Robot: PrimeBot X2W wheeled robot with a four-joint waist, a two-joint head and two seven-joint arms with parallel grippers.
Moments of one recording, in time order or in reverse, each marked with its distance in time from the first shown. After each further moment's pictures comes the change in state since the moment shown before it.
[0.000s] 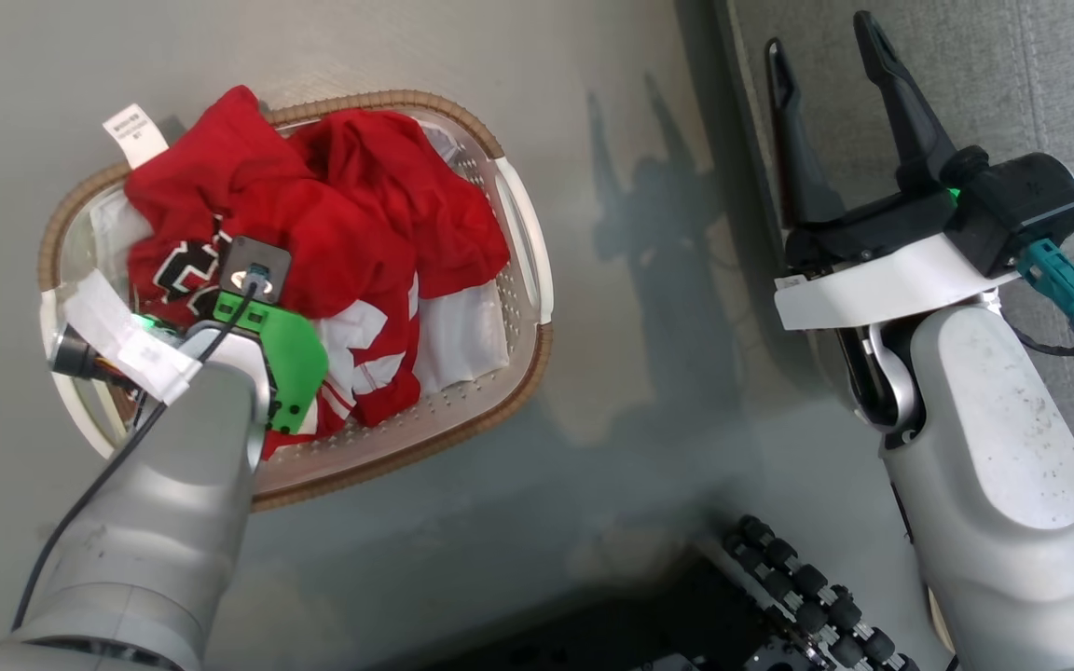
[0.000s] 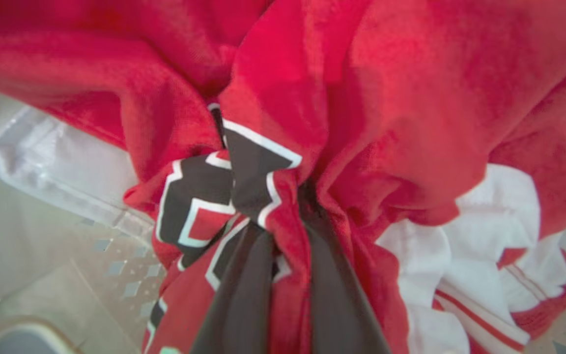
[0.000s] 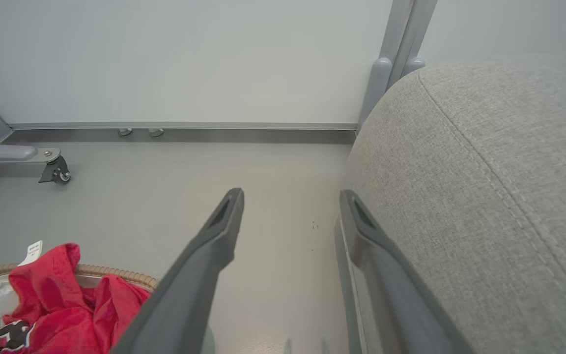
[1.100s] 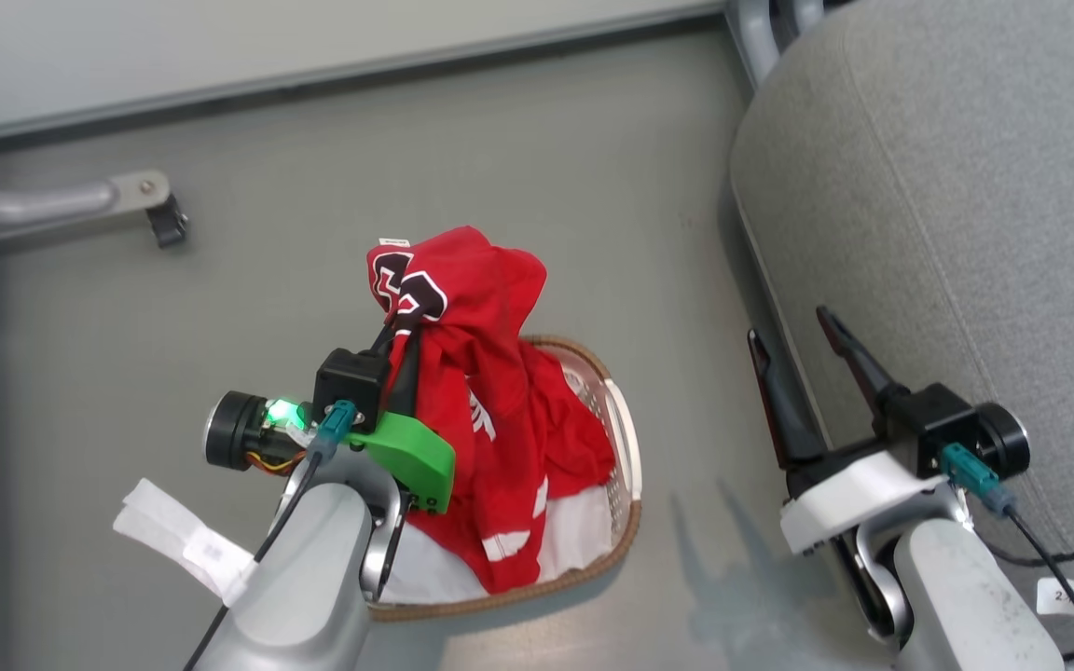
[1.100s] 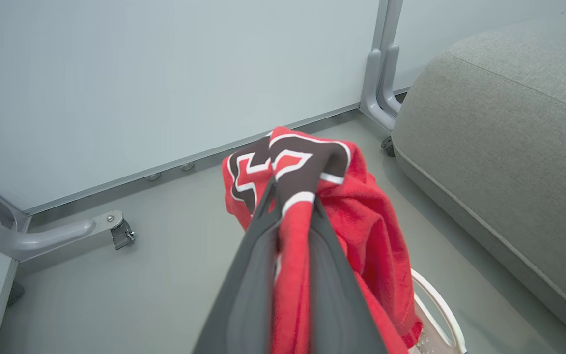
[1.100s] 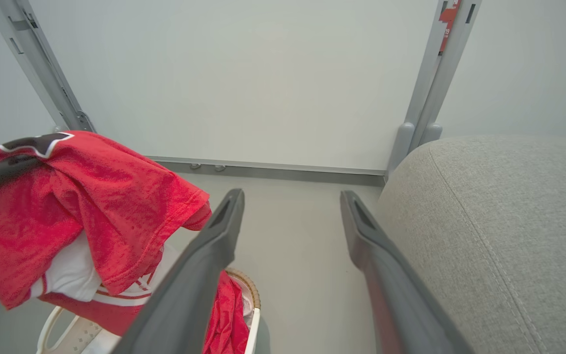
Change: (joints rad) left arm 0.405 -0.057 -0.068 -0.607 -0.249 0.000 -0.211; right arm 0.334 -0.033 0.022 0.104 -0.048 0.000 0.000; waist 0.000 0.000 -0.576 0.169
